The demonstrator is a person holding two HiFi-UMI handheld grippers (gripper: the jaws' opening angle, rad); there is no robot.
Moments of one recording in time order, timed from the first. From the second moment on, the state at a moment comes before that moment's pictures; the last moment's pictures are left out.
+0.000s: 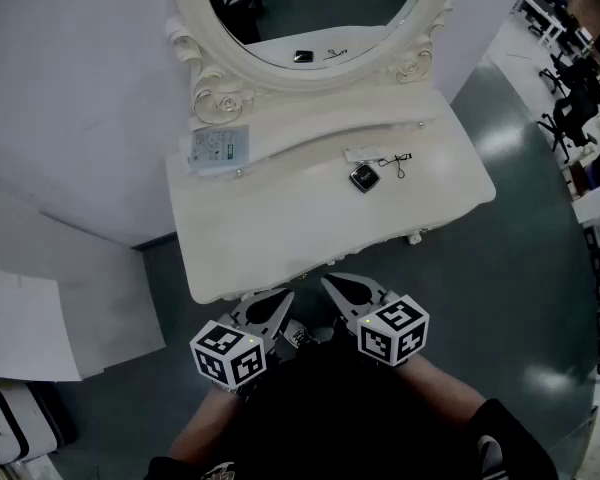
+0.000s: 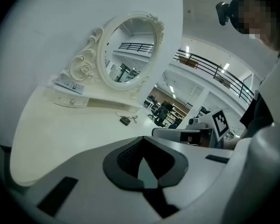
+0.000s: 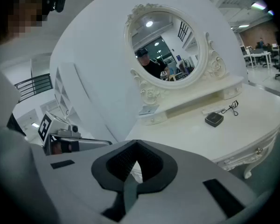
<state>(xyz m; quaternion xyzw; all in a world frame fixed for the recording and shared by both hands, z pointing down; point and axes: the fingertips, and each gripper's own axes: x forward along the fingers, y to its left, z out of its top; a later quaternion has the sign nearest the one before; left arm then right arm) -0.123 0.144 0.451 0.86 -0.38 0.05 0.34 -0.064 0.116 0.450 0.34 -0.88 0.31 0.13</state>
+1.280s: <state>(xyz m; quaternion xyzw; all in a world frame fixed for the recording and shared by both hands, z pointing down) -0.115 0.142 0.449 0.86 -0.39 0.05 0.33 -0.036 0.101 0.442 0.37 -0.87 0.29 0.11</state>
